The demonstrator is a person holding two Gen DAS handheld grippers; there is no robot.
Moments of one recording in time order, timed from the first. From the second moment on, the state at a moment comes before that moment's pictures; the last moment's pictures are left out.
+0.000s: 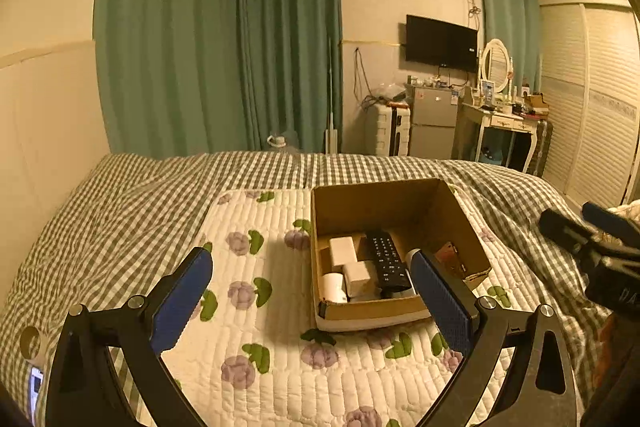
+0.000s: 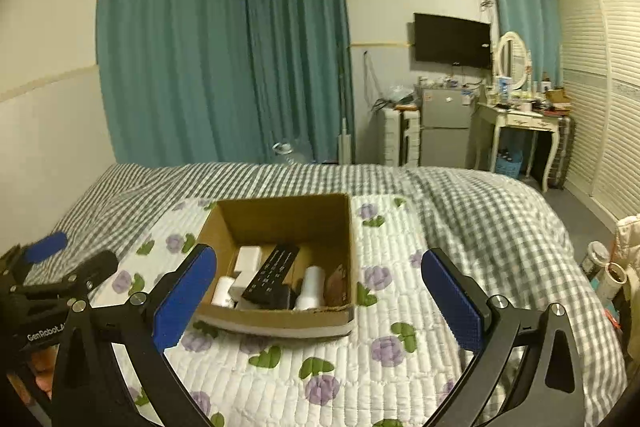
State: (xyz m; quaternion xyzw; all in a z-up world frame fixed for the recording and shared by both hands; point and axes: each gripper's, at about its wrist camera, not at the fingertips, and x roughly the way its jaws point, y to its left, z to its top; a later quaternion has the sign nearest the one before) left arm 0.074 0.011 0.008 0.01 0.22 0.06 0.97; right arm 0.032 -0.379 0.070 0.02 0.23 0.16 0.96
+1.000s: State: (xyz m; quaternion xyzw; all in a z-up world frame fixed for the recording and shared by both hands) left arm 0.083 0.004 -0.002 0.01 0.24 0.05 0.97; right arm 0.035 -0.368 0.043 -0.02 0.24 0.15 0.96
